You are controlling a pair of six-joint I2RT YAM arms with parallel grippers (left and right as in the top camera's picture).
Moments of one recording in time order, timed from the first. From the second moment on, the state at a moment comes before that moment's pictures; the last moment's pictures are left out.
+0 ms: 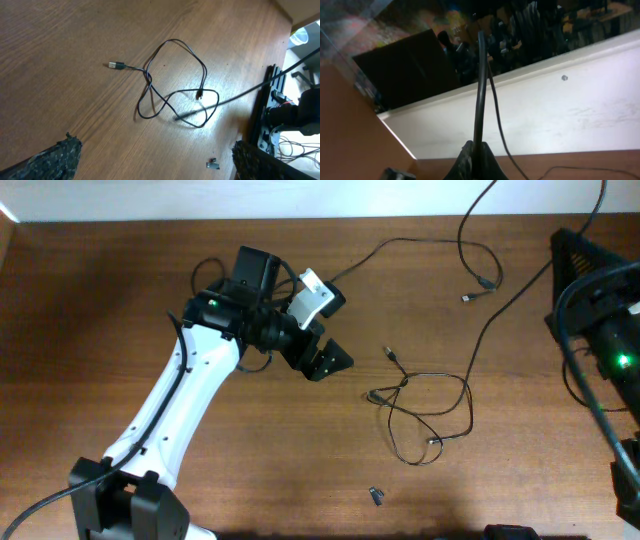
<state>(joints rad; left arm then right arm) -0.32 1.65 1.48 -0.93 0.71 0.38 -0.06 0.98 1.46 -0.40 -0.42 0.50</state>
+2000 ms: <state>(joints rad) -0.64 1.73 1.47 -0.88 0.68 1.14 -0.06 1.16 1.46 -0.12 -0.41 1.02</state>
